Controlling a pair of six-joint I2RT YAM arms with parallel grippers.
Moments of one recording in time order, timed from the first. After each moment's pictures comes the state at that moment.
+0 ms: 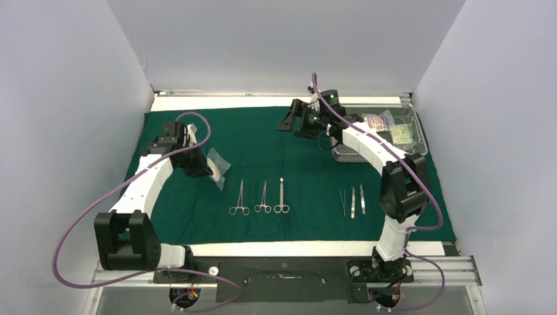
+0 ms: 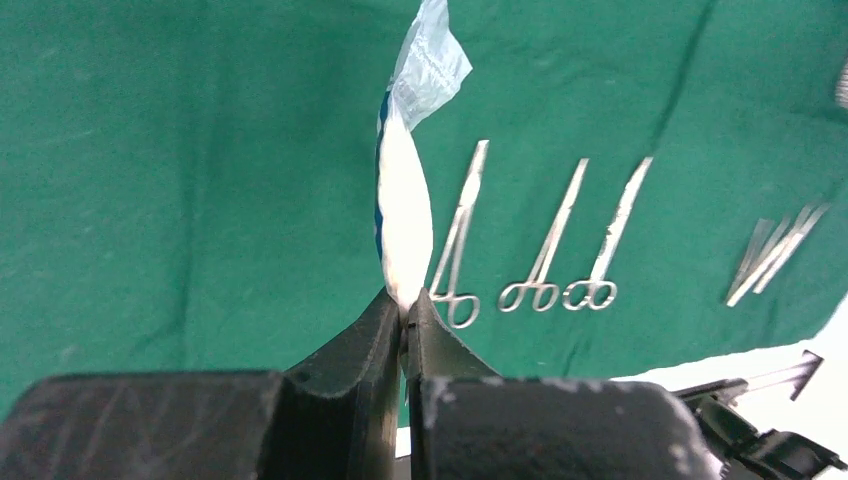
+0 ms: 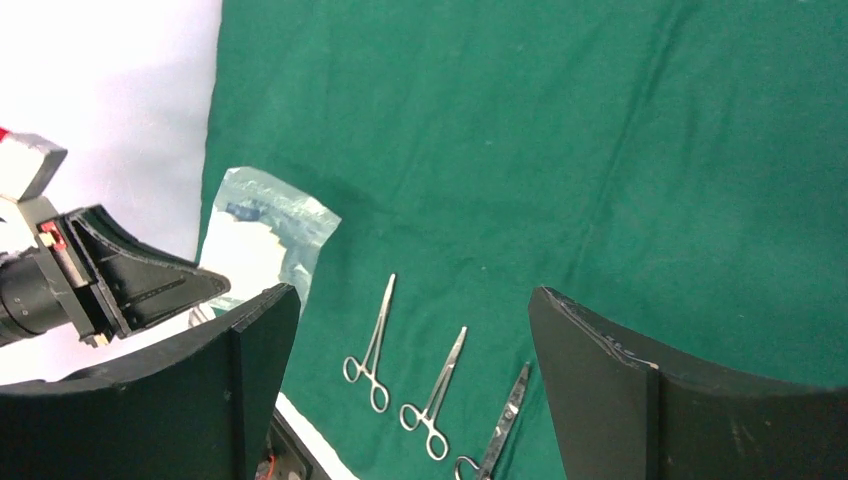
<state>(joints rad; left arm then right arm) -0.04 1.36 1.06 -0.75 0.29 -0.42 0.43 1.84 1.48 -0.25 -0.48 0.62</state>
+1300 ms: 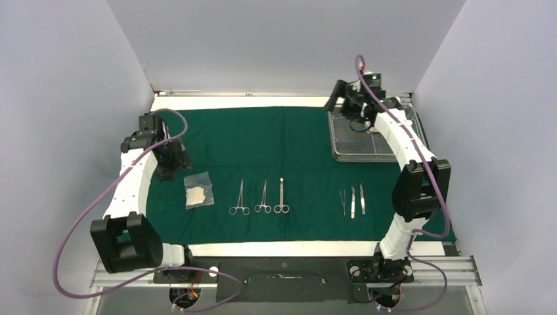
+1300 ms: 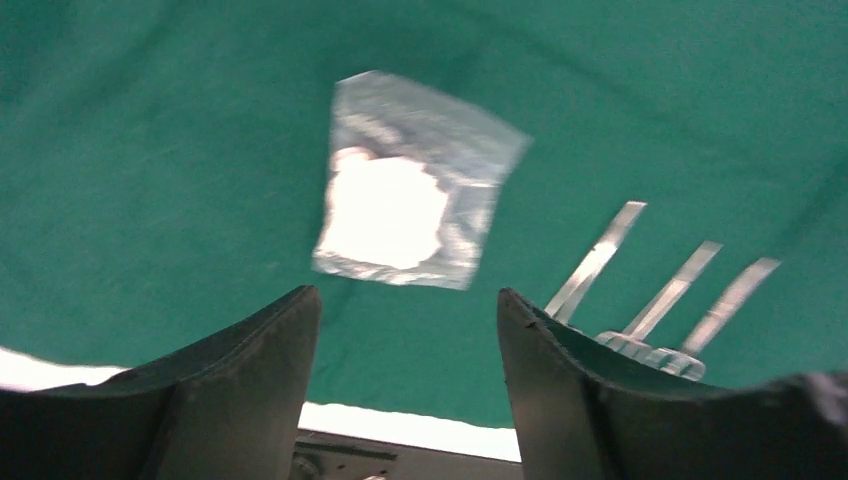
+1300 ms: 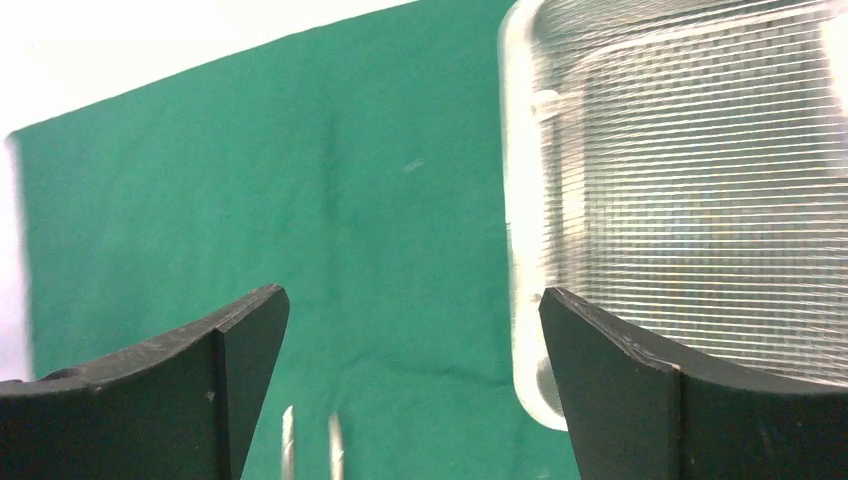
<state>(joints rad) 0.13 1.39 1.18 -1.00 -0.03 -0.36 0.18 1.80 1.61 -0.51 -0.26 0.48</state>
